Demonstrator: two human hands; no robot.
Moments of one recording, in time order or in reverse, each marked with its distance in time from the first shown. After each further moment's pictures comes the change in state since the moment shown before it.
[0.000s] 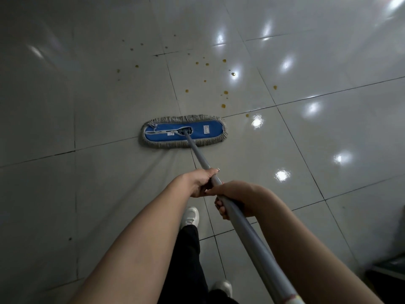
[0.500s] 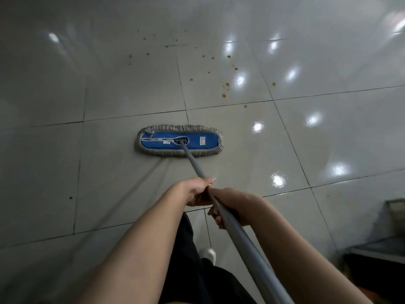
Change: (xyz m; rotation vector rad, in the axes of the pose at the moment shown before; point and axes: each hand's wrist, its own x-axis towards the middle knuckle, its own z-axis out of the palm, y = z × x) left_hand -0.077 -0.184 0.066 -0.087 0.016 -0.063; right_hand -0.041 0.194 0.034 -0.084 -0.011 0.047
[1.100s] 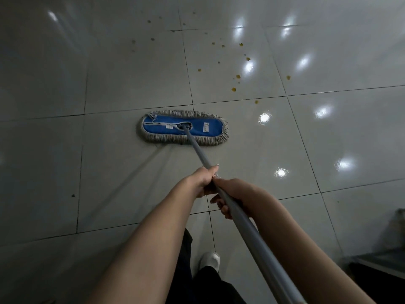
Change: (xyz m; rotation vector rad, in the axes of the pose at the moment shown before) left_hand 0.060 0.083 -0.035 -0.153 0.088 0.119; right_hand 0.041 -0.101 -0.015 0.000 0.051 0.041
